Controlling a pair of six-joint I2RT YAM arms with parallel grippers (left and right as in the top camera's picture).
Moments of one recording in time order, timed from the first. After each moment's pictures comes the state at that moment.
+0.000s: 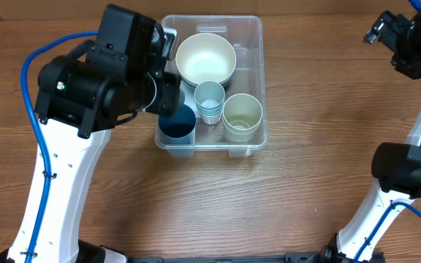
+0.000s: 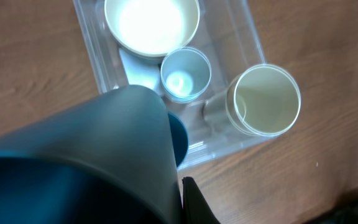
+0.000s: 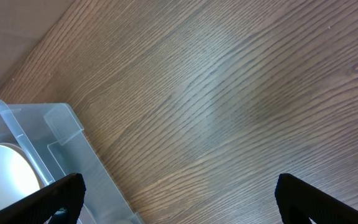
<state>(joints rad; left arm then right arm) -0.38 1.61 2.13 -1.53 0.11 -0.15 -0.29 2.17 2.59 -1.64 -0.15 0.39</state>
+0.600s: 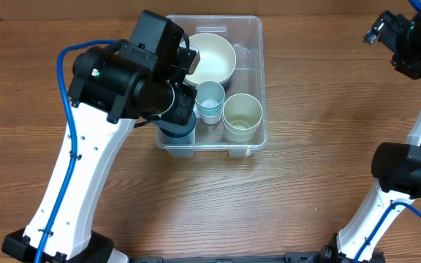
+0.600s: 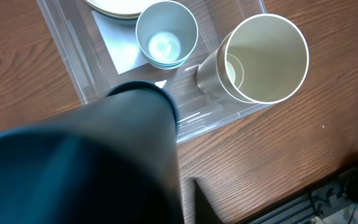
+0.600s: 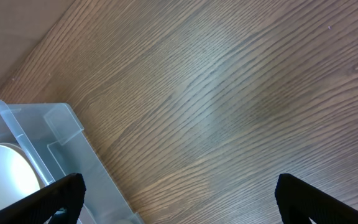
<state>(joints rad) -0.45 1.68 2.11 -1.60 0.12 -0.12 -0.29 2.17 2.59 -1.64 -0.15 0.39</state>
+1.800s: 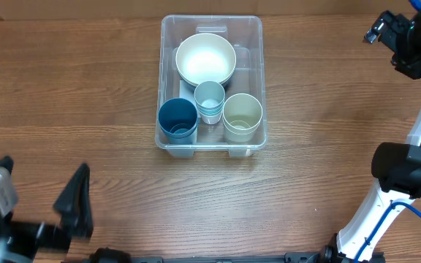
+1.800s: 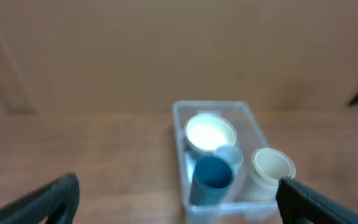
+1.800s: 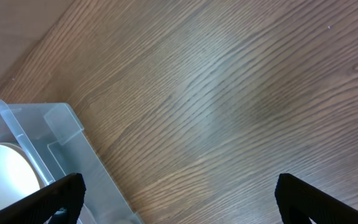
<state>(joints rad) -0.21 0.80 1.84 -1.26 -0.06 -0.13 -0.29 2.17 2.59 -1.63 -0.15 0.39</state>
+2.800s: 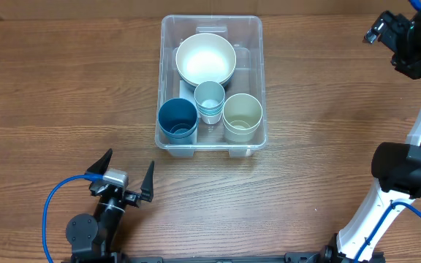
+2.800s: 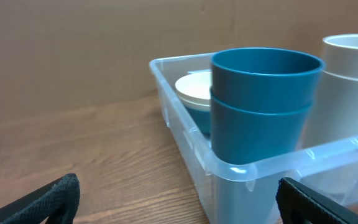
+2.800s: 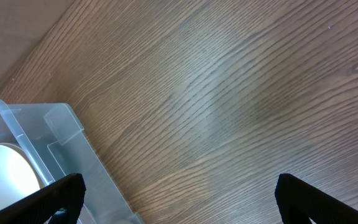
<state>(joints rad) 0.12 0.02 0.01 -0.05 0.41 0.04 -0.29 2.17 2.59 -1.64 -0.15 0.39</state>
